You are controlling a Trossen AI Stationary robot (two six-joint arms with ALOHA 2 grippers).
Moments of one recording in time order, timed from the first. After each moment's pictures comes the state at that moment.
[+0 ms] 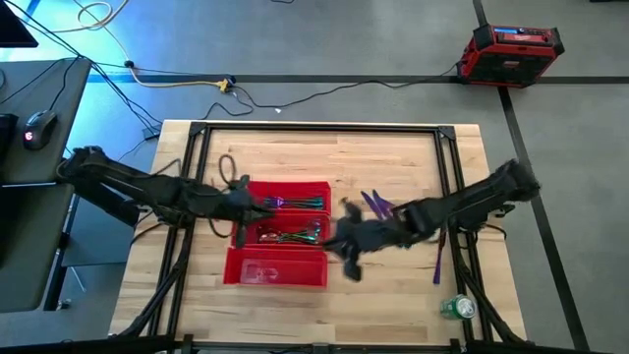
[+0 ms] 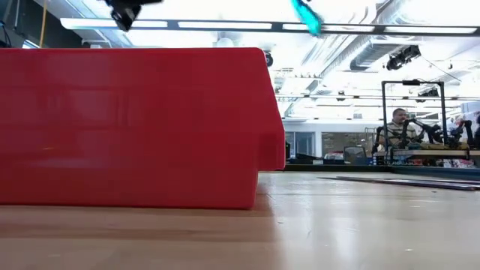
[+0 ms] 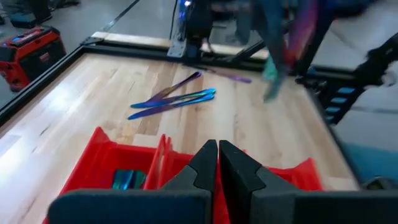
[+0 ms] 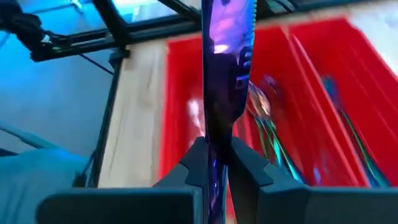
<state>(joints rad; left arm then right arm) -0.32 0.89 0.73 -0.18 -0.33 -0.23 0.38 1.65 1.43 -0.43 0.22 0.37</state>
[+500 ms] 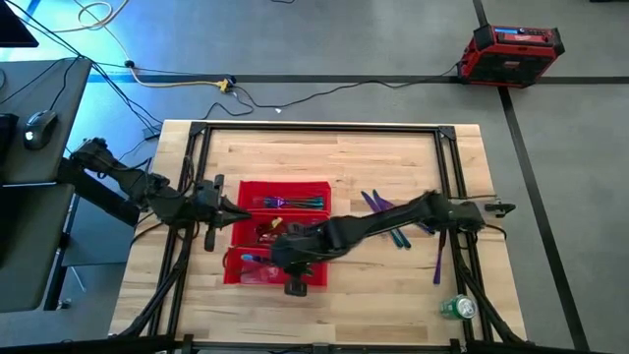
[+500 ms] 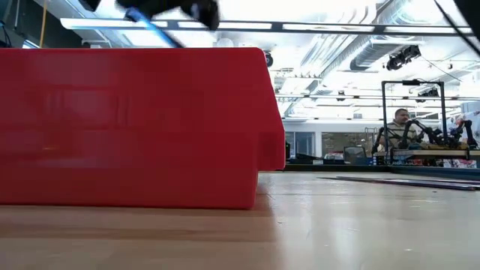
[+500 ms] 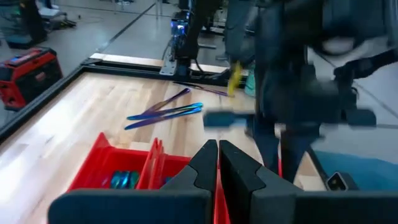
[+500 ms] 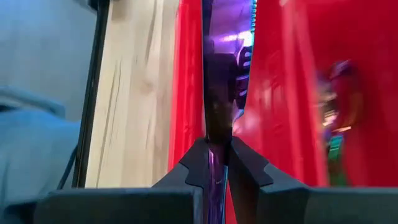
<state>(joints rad) -0.54 0.70 0.73 -0.33 -0.54 -0.26 0.30 2.35 2.31 -0.93 -0.02 0.32</state>
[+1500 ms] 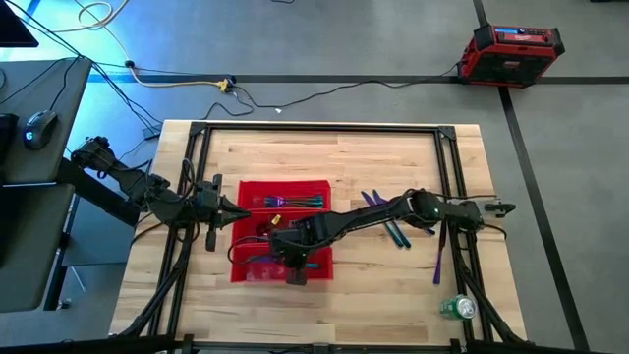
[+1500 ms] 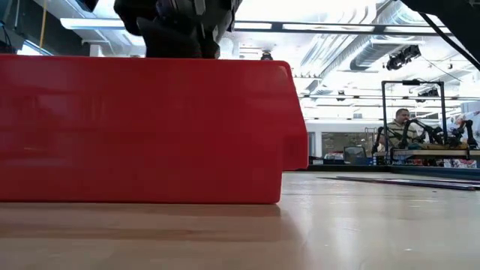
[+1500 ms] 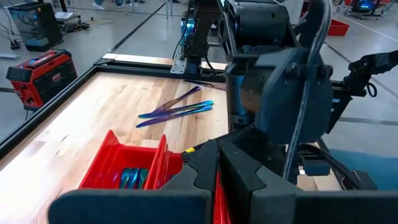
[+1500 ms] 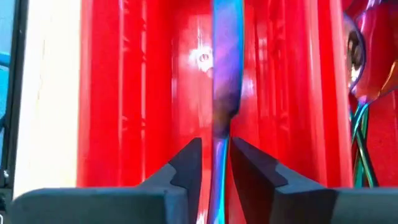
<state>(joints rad) -0.57 0.70 0.73 -0.35 -0.60 -0.26 0.22 2.41 2.19 -0.89 -0.11 0.23</state>
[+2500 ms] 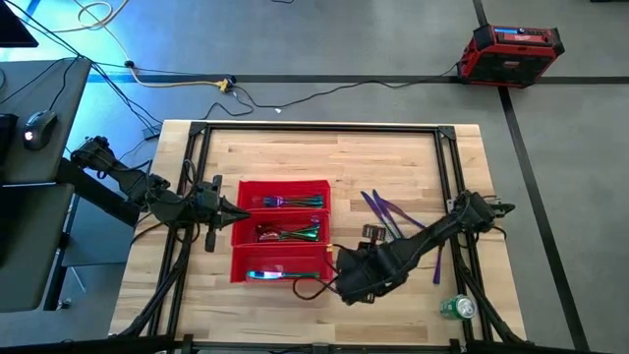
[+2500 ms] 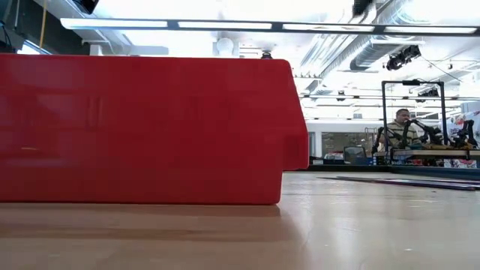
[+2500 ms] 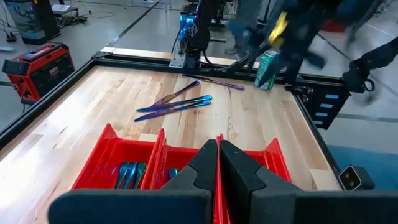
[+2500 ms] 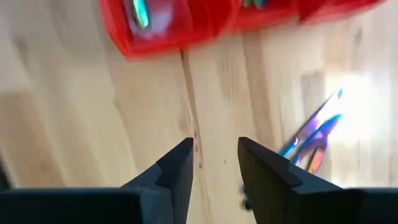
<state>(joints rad) -0.57 0.70 0.73 -0.37 -0.59 -0.28 0.53 2.00 1.94 -1.53 0.26 0.71</state>
